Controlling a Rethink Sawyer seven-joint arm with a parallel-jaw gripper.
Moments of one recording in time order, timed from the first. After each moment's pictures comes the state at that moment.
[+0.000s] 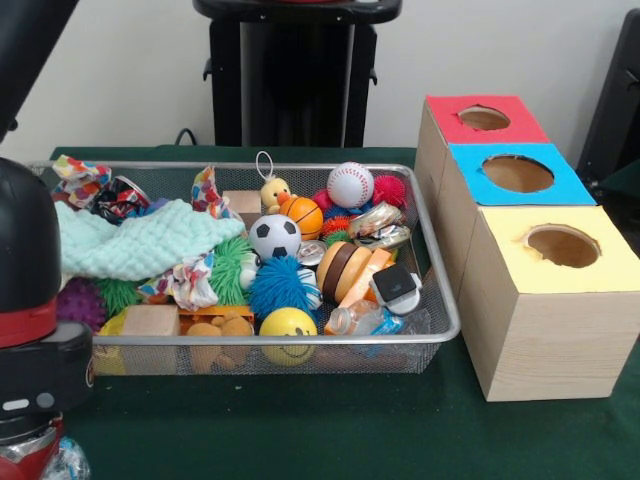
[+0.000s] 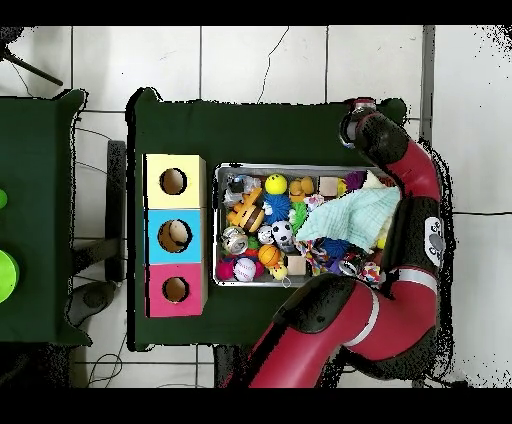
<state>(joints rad) -0.56 0.13 0.21 0.51 0.11 0.54 2.55</state>
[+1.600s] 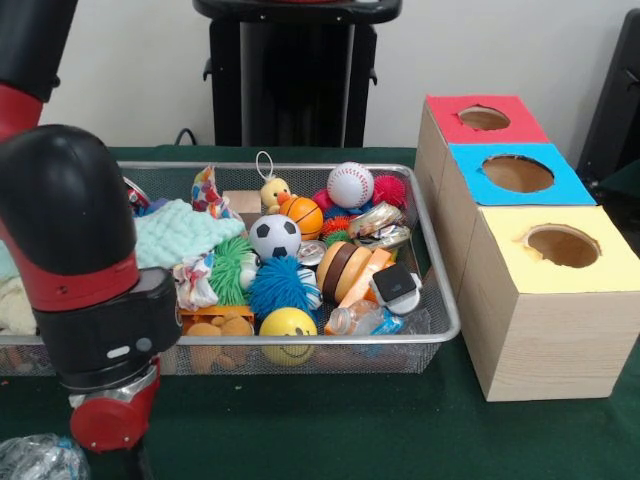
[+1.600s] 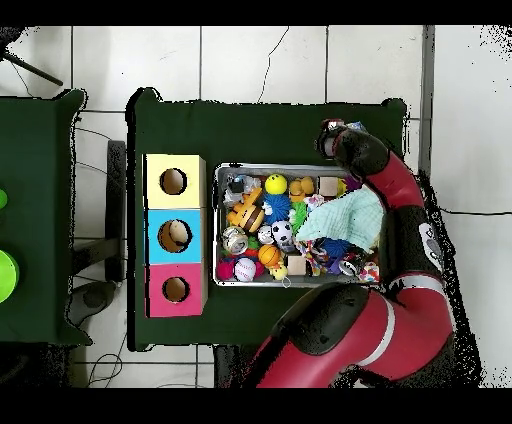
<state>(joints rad) -0.55 -0.05 0.18 0.91 0.18 0.54 2.55</state>
